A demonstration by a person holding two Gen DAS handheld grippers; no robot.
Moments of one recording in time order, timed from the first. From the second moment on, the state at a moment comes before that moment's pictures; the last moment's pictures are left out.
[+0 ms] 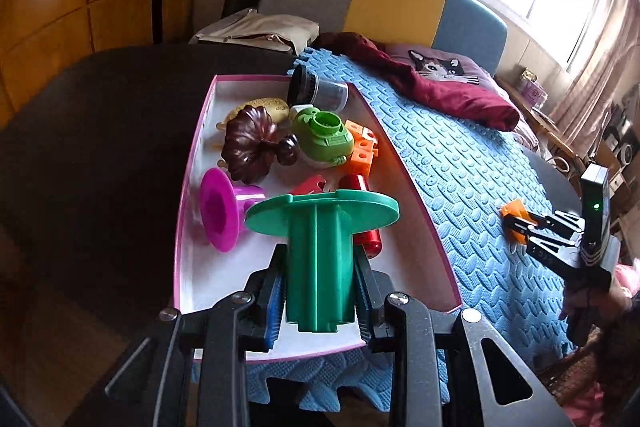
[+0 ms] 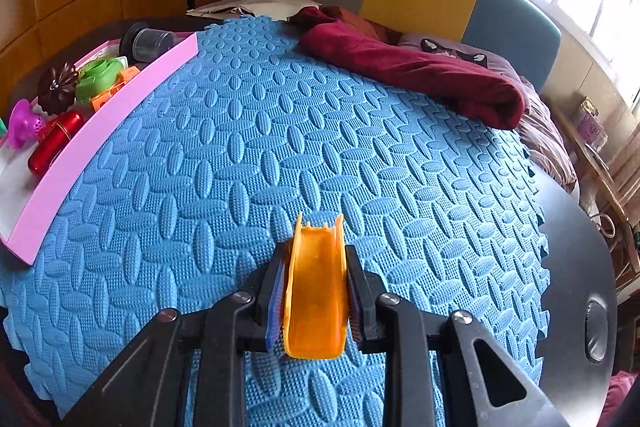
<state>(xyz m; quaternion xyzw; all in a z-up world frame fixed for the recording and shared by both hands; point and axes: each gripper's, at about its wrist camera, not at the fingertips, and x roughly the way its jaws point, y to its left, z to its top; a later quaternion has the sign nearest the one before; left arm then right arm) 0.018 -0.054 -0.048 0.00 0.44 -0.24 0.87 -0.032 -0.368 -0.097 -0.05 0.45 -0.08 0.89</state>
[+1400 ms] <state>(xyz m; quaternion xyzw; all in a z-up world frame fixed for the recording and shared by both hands) 0.040 -0.059 -0.073 0.04 0.43 -0.18 0.88 -0.032 -0.365 -0.098 -0.06 0.45 -0.09 0.89</state>
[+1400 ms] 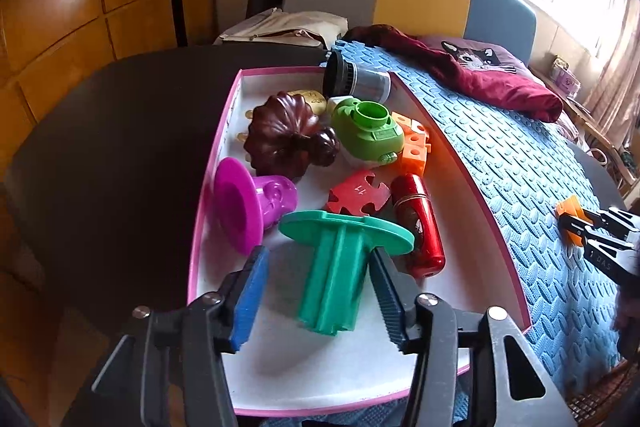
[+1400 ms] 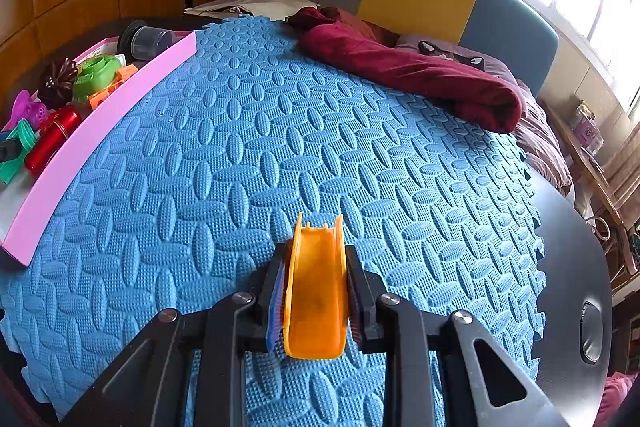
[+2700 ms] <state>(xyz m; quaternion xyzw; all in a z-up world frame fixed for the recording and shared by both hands) 0.034 0.000 -0.036 -0.01 0.38 -0.13 0.92 -0.030 -0.310 -0.069 0.04 0.44 0.01 0.90</state>
